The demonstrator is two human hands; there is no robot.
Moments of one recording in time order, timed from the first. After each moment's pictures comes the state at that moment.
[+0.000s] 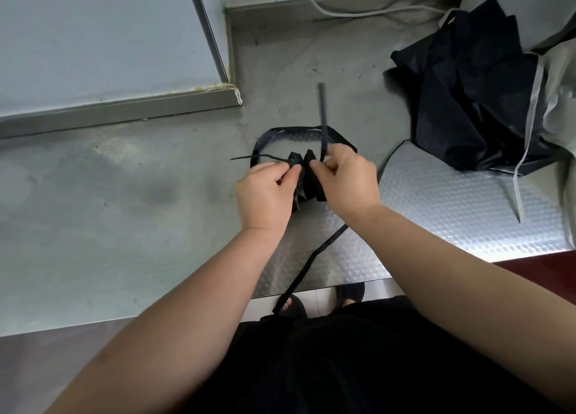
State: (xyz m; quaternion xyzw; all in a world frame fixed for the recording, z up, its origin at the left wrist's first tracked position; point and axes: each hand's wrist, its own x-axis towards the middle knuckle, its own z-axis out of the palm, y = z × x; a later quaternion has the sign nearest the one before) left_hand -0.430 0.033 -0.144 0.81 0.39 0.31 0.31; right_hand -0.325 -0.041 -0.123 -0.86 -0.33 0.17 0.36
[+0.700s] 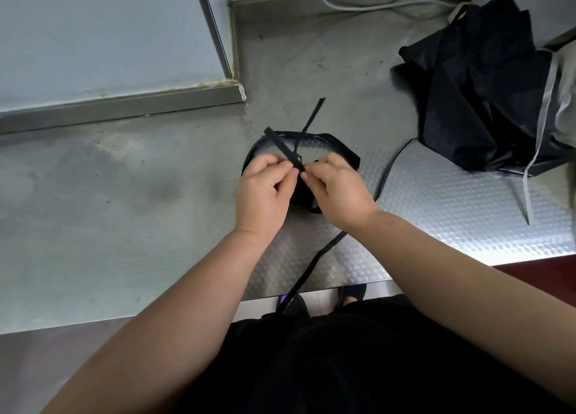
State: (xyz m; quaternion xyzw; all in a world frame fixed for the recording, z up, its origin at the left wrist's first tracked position) left_hand -0.442 0.041 -0.142 0.82 0.33 0.31 0.34; right_hand -0.337 -0.041 -0.131 -0.78 -0.49 0.19 0.34
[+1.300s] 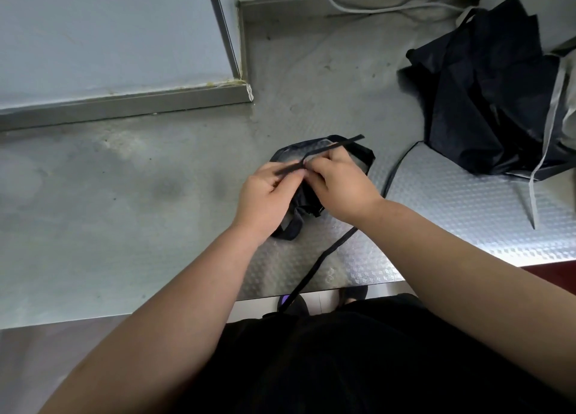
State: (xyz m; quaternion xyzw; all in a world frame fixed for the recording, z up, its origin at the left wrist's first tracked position) left_hand -0.448 0.043 -0.132 0.70 0.38 0.23 0.56; right_hand -0.333 -0.031 -0.123 -0.80 -0.50 0.23 0.26
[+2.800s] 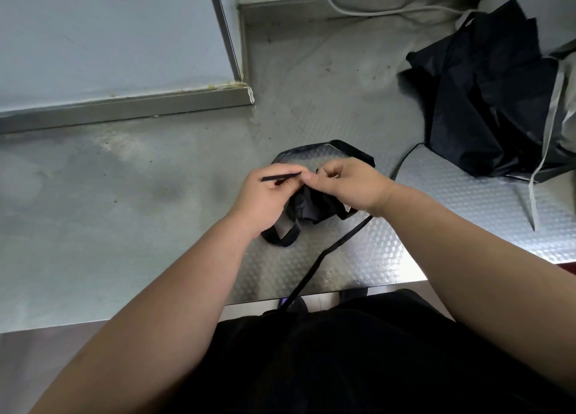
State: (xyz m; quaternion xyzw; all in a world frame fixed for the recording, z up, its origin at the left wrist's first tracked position) left_hand -0.448 0.059 -0.131 0.68 0.31 0.18 0.64; right_hand -0.316 -0.030 -0.109 -0.72 -0.33 0.49 0.36
